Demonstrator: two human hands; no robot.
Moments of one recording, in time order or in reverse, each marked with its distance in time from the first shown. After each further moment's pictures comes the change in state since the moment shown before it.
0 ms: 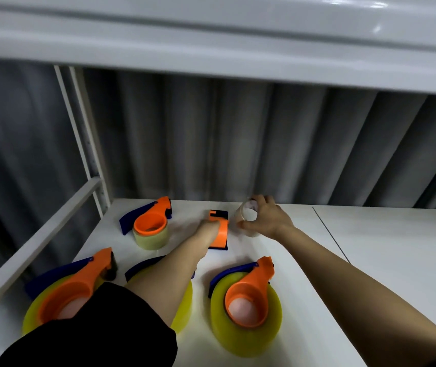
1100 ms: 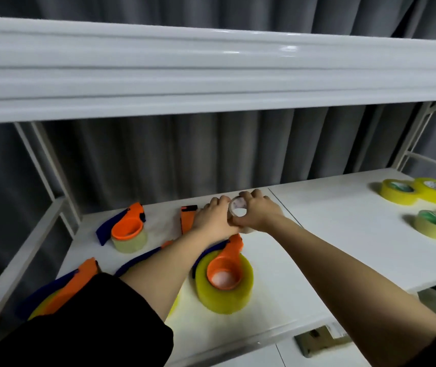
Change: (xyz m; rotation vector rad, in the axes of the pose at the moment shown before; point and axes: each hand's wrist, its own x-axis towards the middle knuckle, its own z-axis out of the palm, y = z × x) left_hand -0.092 0.024 0.023 0.970 -0.078 0.813; right_hand -0.097 -0.001 -0.051 -0.138 0.051 0.154
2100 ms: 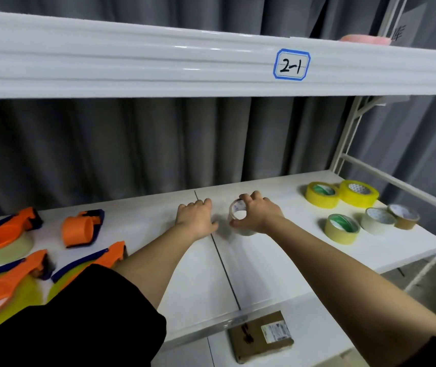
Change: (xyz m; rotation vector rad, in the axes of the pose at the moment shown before) left_hand 0.087 0.218 0.109 0.333 -0.031 0.014; right_hand -0.020 0.277 -0.068 -0.078 -0.054 0.050
